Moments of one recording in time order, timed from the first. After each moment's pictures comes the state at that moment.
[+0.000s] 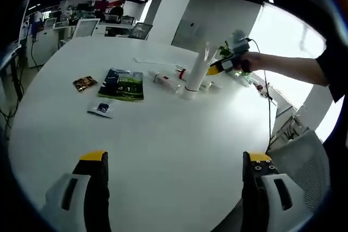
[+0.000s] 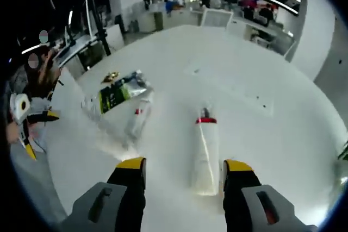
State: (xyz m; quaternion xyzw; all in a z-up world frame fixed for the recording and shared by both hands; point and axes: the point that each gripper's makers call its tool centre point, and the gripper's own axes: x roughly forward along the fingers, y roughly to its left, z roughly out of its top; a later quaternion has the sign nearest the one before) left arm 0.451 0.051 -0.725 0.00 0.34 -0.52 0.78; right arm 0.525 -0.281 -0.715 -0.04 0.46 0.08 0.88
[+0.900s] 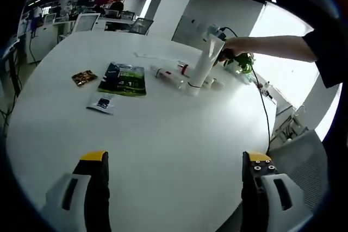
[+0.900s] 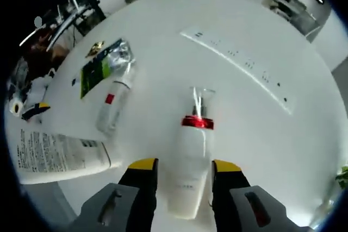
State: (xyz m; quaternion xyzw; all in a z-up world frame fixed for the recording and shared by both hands) left arm 0.460 0.050 -0.738 0.00 0.36 -0.52 0.77; right arm 0.550 -0.304 -0.774 -0.05 0.60 0.12 0.79
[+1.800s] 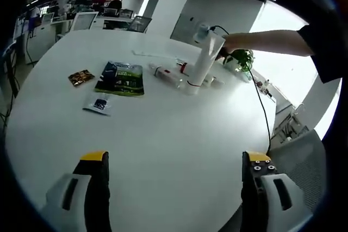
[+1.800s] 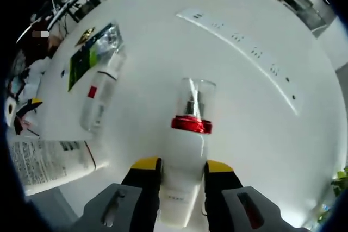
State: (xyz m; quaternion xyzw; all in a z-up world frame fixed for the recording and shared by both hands) left arm 0.461 0.046 -0.738 0.00 0.37 -0.52 0.77; right arm 0.552 -0.306 -0.792 -0.07 0.64 0.12 0.76
